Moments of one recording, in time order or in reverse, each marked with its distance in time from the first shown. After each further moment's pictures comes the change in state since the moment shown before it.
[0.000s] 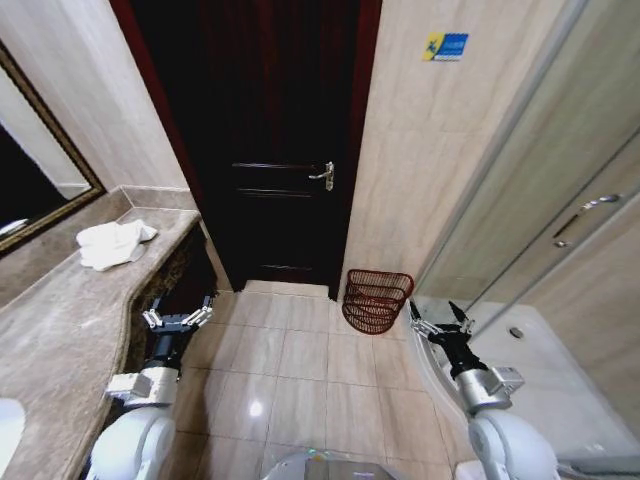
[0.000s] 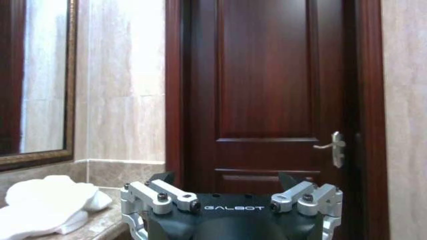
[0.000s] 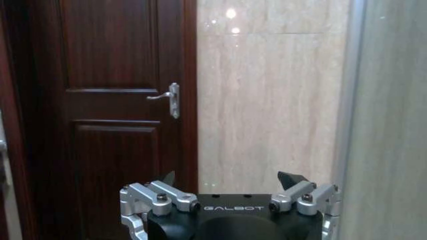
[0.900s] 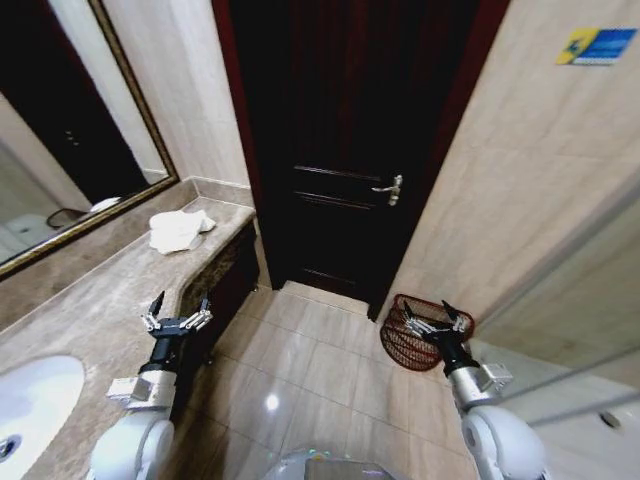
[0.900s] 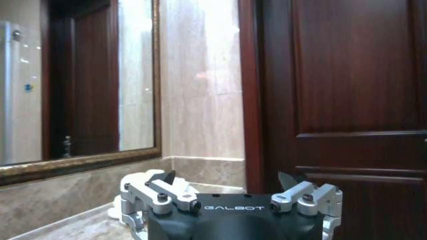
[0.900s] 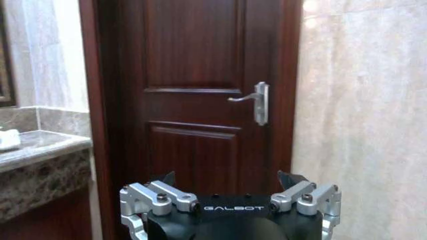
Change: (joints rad) left arm 0.011 -0.009 -0.010 0.024 0.027 -0.033 0.002; right arm 0.030 -0.002 -0.044 -0.014 -0.027 -0.008 -0.001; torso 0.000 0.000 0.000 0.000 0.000
